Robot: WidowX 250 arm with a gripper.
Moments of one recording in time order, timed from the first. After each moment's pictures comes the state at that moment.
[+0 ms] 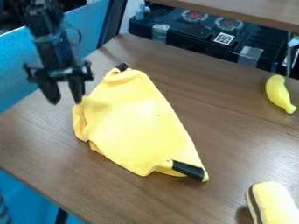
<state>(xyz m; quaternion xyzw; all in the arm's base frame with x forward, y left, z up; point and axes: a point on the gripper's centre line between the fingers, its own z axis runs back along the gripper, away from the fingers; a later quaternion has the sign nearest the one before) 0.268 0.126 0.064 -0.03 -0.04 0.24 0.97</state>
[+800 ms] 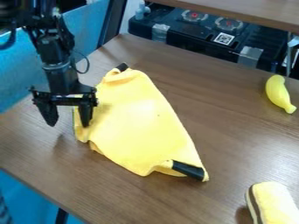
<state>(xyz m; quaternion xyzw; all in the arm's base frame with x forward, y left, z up) 0.264 0.119 0.030 -0.01 -0.02 0.23 0.97</state>
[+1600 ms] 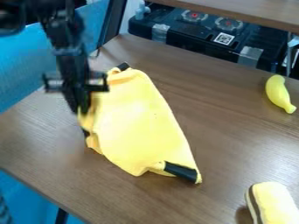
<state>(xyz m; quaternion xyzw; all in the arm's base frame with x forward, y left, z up) 0.285 0.104 0.058 -0.04 -0.03 0.23 0.97</state>
